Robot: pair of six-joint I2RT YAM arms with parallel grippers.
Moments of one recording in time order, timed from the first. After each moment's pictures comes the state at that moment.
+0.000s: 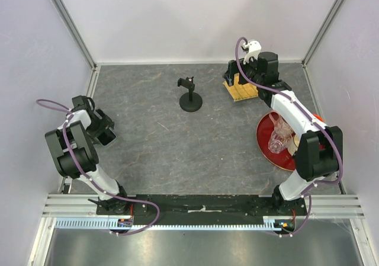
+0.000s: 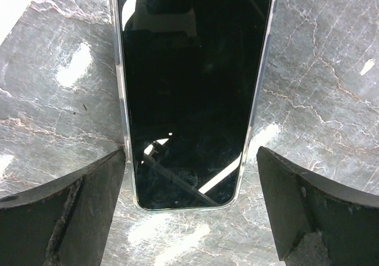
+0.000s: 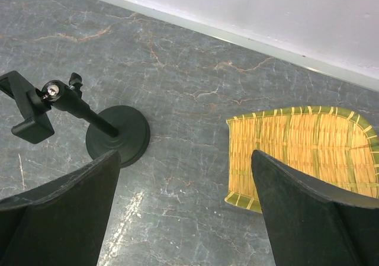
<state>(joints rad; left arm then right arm) 0.43 1.70 1.01 -0.50 -0.01 -0.40 0.23 1.64 1.33 -0.02 -0.27 0.02</state>
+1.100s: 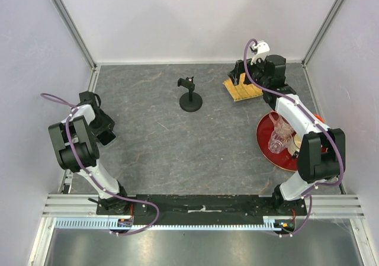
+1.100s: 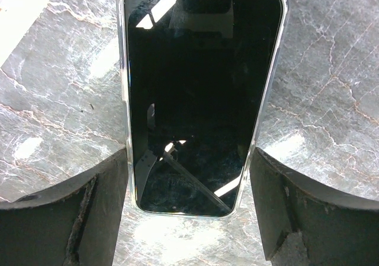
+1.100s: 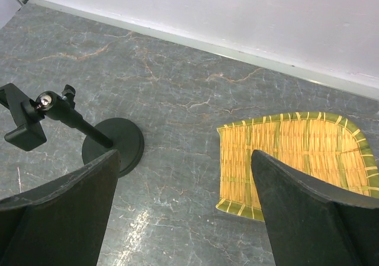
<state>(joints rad) 0.35 1.78 1.09 -0.57 -0.18 -0.47 0.17 1.61 1.24 0.12 -0.32 0.06</state>
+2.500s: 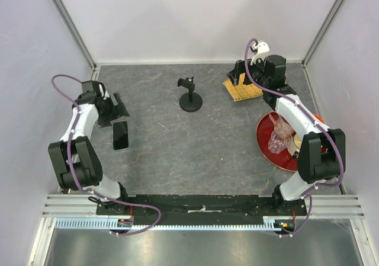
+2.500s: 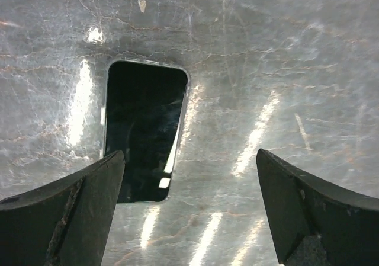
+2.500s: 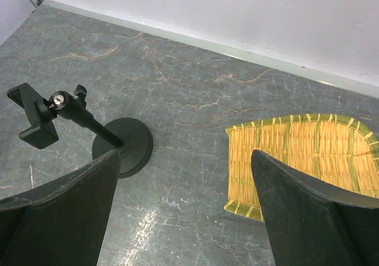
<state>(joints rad) 0.24 1.50 1.11 -0.62 0.18 -0.27 0.17 1.60 1.24 0.12 -0.35 0.08</state>
